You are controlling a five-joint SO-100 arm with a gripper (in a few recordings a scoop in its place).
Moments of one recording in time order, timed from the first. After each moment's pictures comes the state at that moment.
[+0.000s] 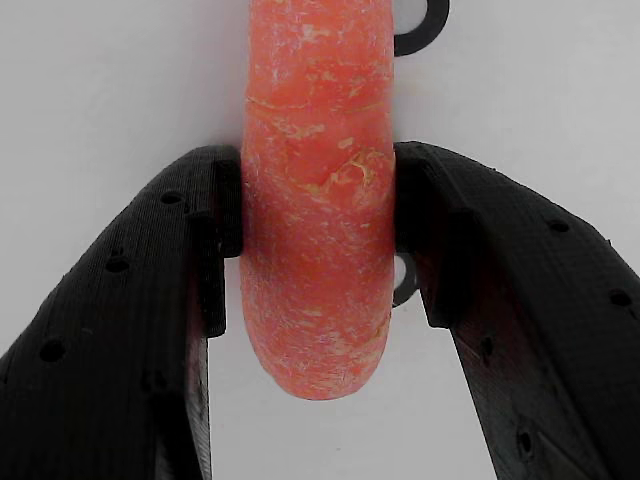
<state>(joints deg) 83.6 61.4 69.8 69.9 -30.1</state>
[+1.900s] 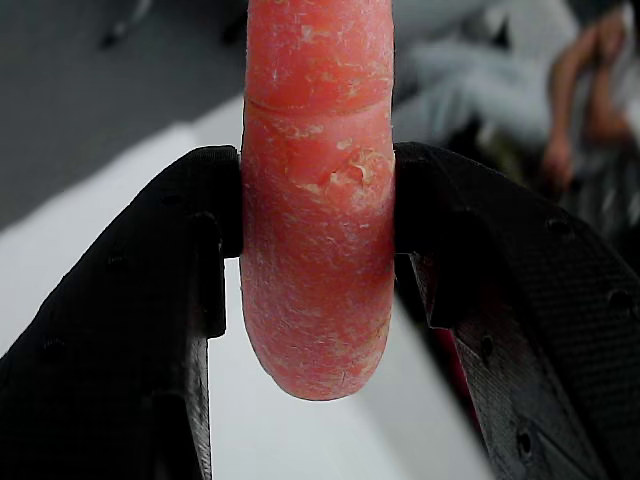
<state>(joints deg) 12.6 55.5 -8.9 69.5 -43.9</state>
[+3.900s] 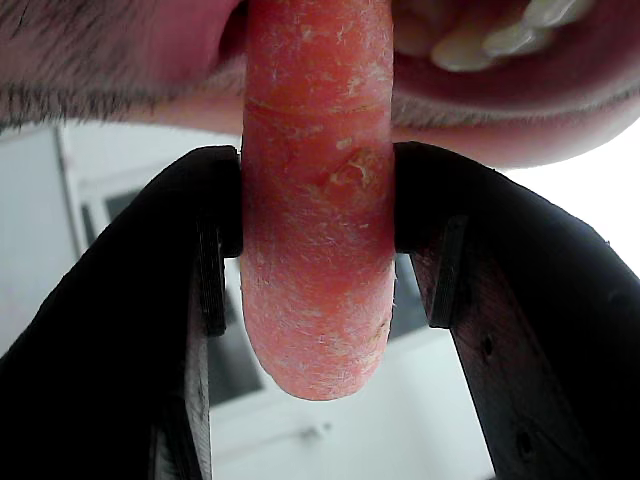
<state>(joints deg) -1.2 33.6 -15.0 18.5 -81.7</state>
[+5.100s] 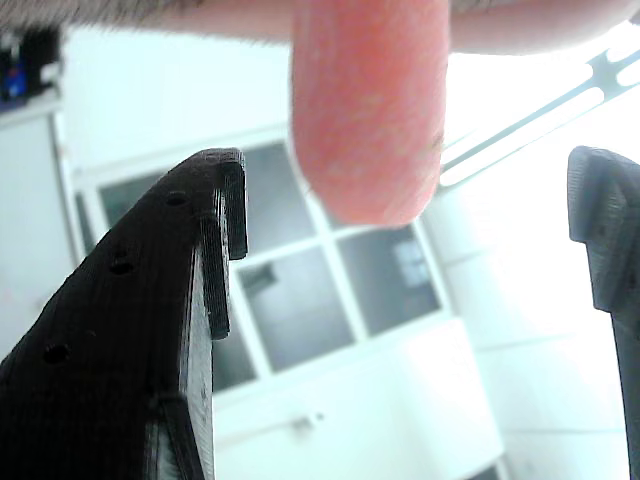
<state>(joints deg) 0.2 33.6 -15.0 18.5 -81.7</state>
